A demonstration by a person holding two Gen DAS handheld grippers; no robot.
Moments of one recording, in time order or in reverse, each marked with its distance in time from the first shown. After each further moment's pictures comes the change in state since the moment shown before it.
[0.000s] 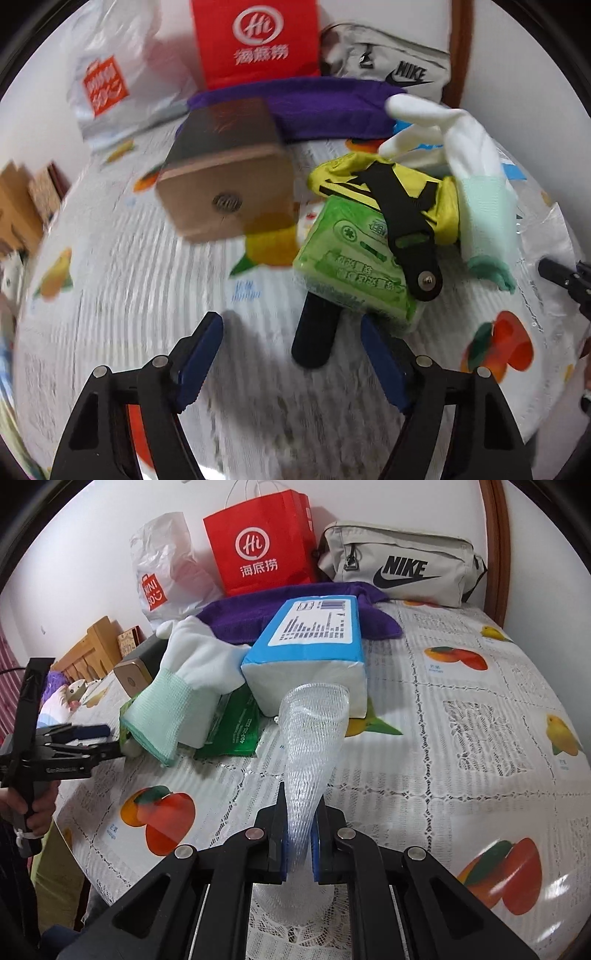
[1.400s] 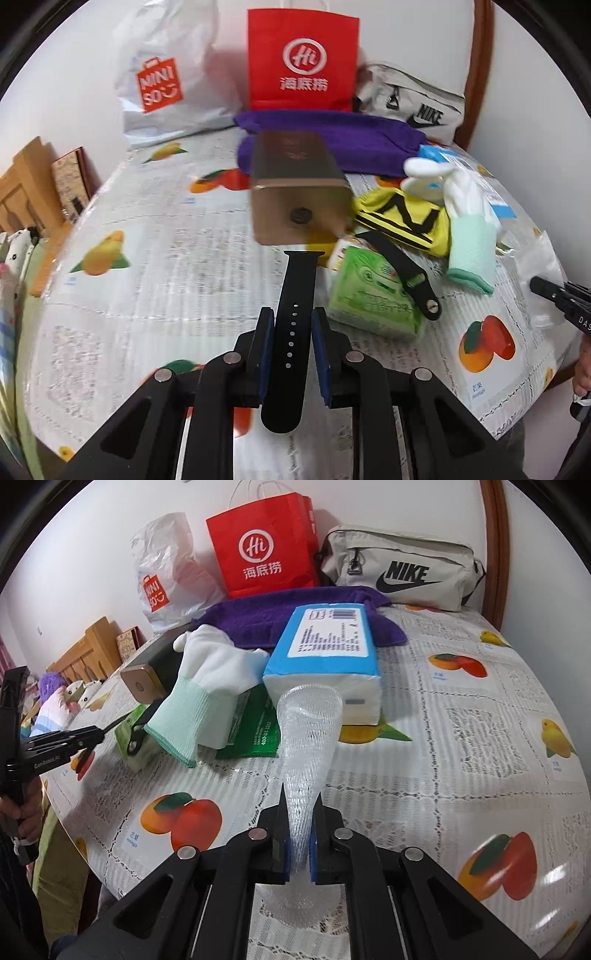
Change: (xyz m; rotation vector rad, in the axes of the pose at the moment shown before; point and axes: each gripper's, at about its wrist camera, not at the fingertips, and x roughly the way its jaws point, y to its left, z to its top) left arm -0.049 0.054 -0.019 -0.127 -0.083 -0.006; right arm -0.016 0.017 0.006 0.015 -0.002 -0.020
